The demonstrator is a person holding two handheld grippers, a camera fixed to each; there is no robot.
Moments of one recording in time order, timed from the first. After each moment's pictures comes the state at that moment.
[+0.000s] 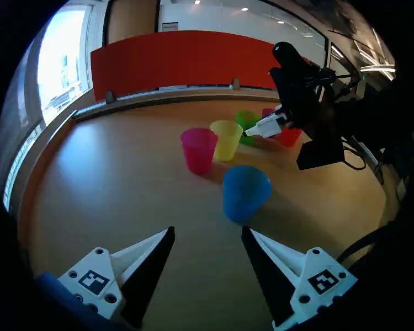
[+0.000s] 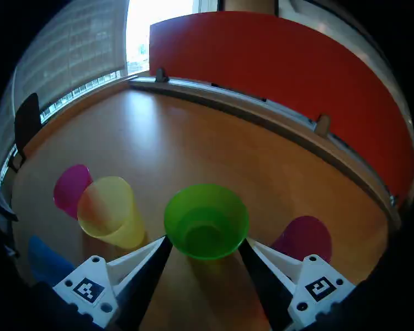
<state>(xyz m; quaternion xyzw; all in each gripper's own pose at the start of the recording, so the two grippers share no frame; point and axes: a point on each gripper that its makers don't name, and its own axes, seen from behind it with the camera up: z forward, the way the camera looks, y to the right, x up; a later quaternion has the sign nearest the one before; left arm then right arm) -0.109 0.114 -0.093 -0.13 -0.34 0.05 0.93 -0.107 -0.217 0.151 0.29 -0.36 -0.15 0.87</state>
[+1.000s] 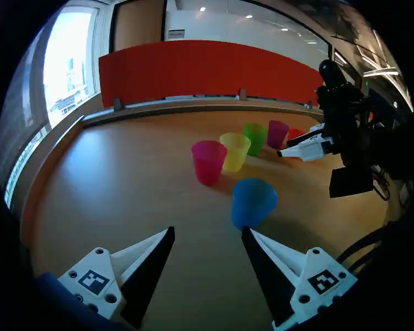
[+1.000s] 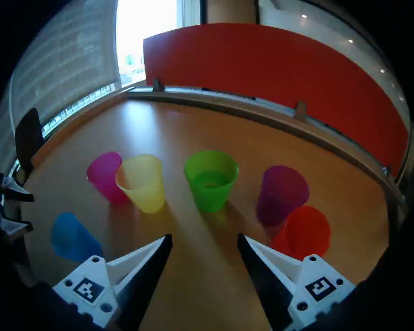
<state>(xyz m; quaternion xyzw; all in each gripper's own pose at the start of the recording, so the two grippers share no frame) -0.089 0.097 -0.087 -0.11 -0.31 0.05 0.94 -0.076 -0.180 0.067 0.26 -0.36 -0.10 0.89</state>
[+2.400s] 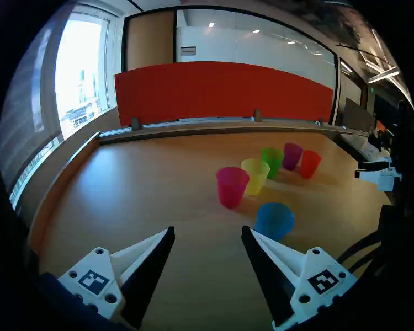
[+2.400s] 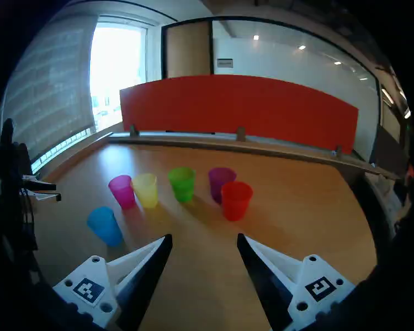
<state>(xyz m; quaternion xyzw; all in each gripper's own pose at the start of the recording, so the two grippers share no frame) -0.047 0.060 -0.067 -0.07 -0.26 0.05 0.96 0.016 -0.097 -0.060 0.15 -0.25 -0.03 0.95</state>
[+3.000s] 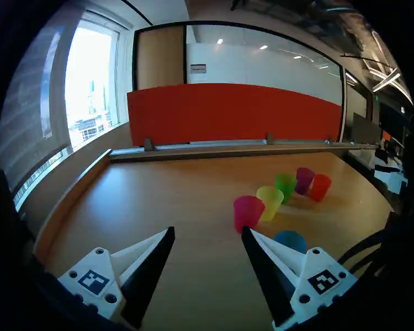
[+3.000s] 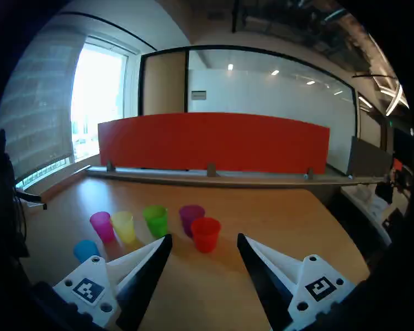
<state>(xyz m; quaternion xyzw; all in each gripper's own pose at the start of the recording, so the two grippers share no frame) -0.007 0.039 -0.038 -0.05 -0.20 0.05 0.98 0.071 -0.060 -0.036 0.07 -0.14 -0.02 0.99</state>
